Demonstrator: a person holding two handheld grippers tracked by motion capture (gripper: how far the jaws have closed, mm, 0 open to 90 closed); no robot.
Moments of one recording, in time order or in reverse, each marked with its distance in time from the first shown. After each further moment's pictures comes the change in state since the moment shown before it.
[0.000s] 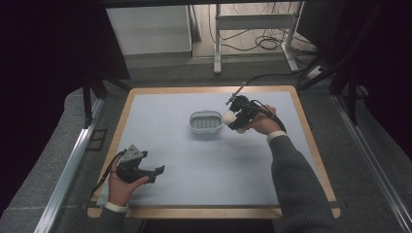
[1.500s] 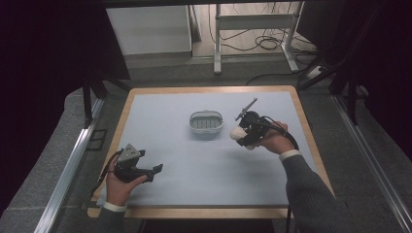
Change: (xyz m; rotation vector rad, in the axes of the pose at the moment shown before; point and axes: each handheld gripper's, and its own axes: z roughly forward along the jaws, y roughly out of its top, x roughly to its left) left arm 0.002 0.001 -0.005 -0.019 0.016 -0.012; right arm 0.034 -0.047 -0.020 0.033 0.006 0.036
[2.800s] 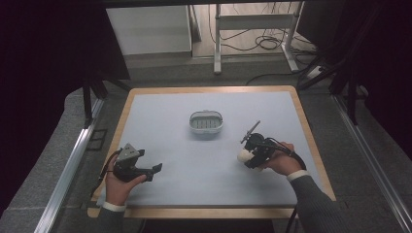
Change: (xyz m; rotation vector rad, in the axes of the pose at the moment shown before) left arm 0.001 0.001 -0.002 -0.009 -0.002 -0.012; right arm 0.030 -0.052 0.017 0.131 0.033 0.006
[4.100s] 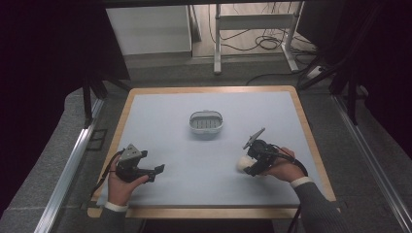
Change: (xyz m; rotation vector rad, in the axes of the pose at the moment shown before) left arm -0.003 0.000 0.005 0.011 -0.027 -0.009; right arm 0.010 -0.019 0.008 -0.077 0.004 -0.007
